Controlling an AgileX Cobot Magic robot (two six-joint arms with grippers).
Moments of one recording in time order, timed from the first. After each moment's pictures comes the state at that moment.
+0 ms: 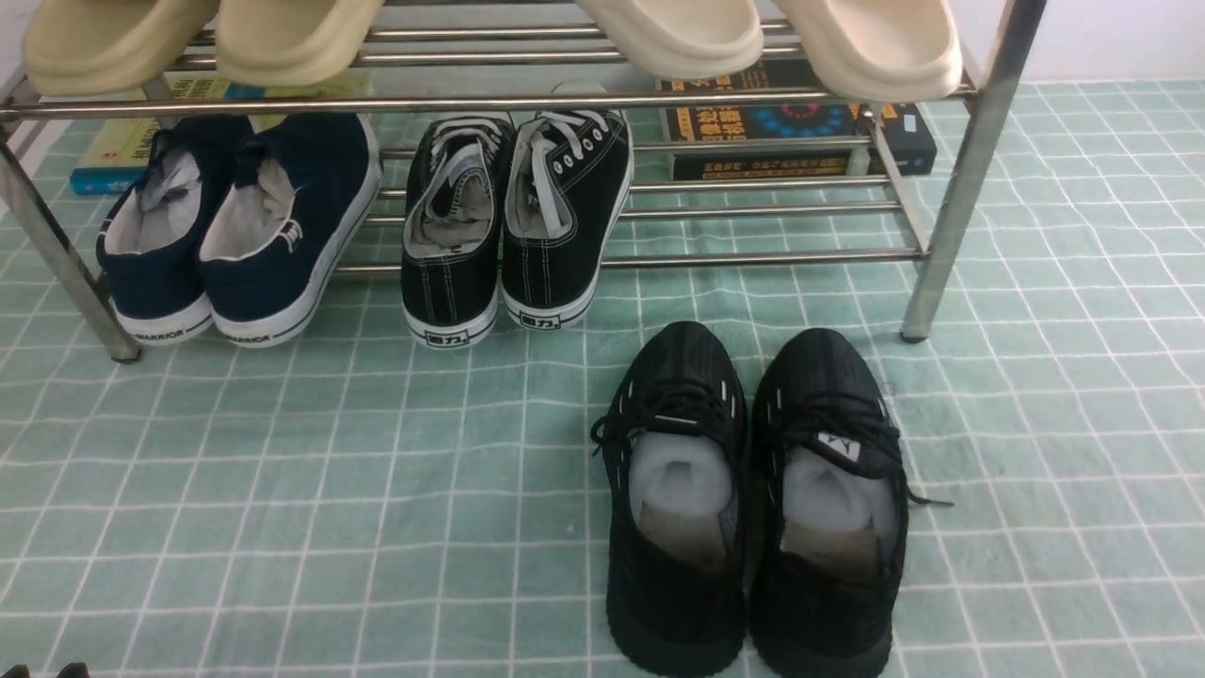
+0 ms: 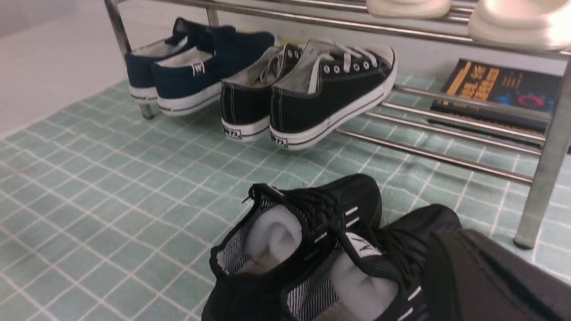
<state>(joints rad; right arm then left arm) 0.59 0.33 -0.41 0.07 0.29 0.05 -0.05 -0.01 0.01 0.16 0.39 -0.10</state>
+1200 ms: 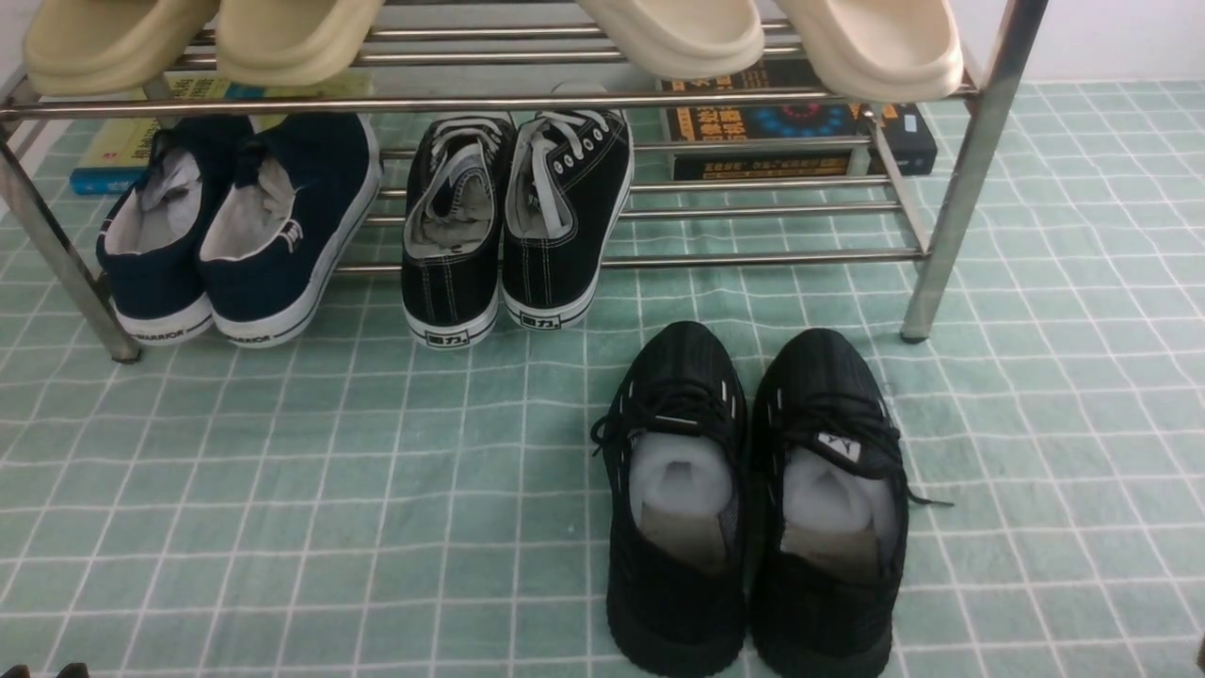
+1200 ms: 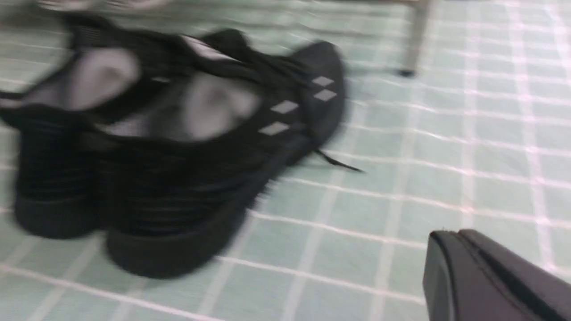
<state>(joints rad) 0.23 0.06 0.02 0.08 0.32 0.03 -0.05 -0.01 0.01 0.16 0.39 -0.10</state>
